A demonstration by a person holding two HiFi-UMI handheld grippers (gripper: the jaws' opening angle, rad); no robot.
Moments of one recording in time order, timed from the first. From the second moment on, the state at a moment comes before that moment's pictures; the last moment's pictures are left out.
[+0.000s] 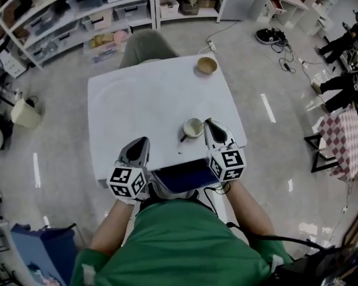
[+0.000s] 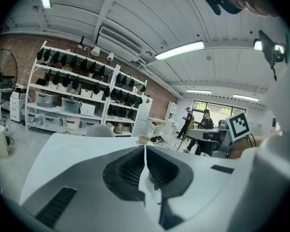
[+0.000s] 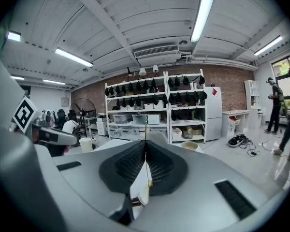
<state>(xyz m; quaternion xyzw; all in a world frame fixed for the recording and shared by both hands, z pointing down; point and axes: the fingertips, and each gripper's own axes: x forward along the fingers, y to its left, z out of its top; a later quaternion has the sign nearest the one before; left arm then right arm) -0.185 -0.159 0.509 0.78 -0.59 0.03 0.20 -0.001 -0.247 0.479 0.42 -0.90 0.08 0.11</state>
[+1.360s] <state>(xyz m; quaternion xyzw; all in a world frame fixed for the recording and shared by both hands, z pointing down) -0.148 -0.177 0.432 0.83 -0.54 -0.04 0.16 0.067 -0.200 0.392 0.44 -0.88 0.18 -0.07</state>
